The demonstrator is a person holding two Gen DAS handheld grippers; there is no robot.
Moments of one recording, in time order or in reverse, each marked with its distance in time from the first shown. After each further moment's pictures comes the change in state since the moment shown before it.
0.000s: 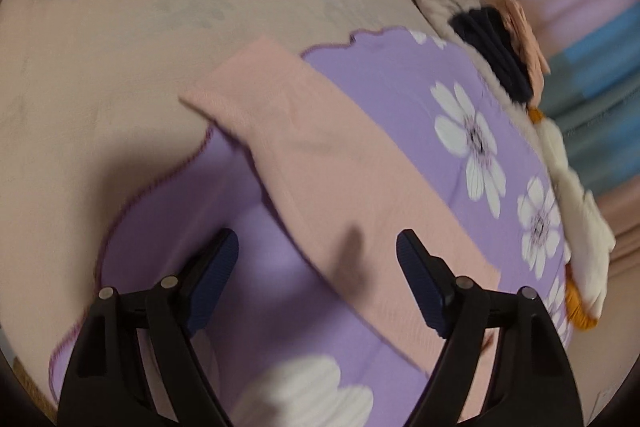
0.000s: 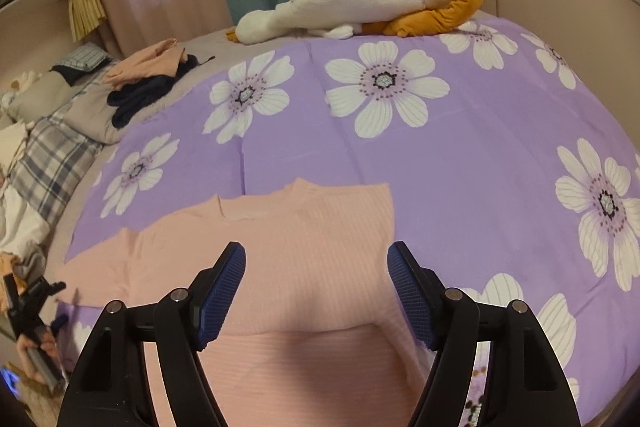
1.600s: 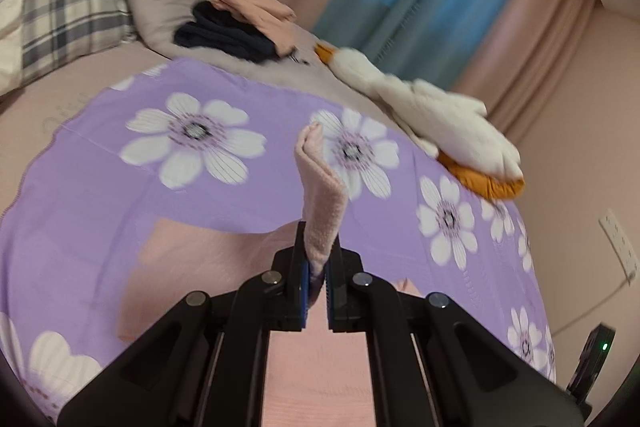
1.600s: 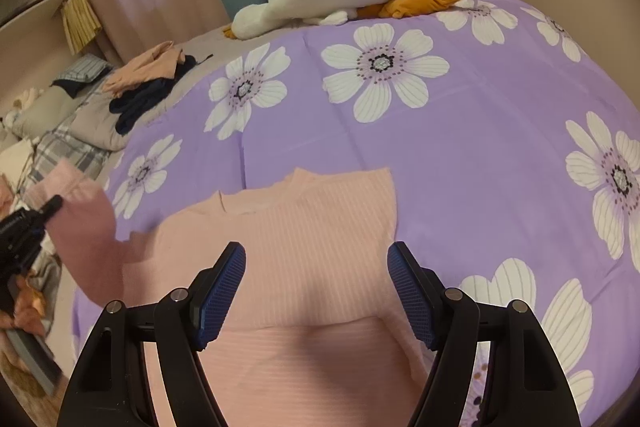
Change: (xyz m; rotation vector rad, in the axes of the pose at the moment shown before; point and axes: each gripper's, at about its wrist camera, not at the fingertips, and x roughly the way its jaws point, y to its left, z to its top) left arm -0.063 -0.238 -0.120 0.596 -0.045 -0.405; right arm 0.004 -0.015 -0.004 0.072 0.035 0.053
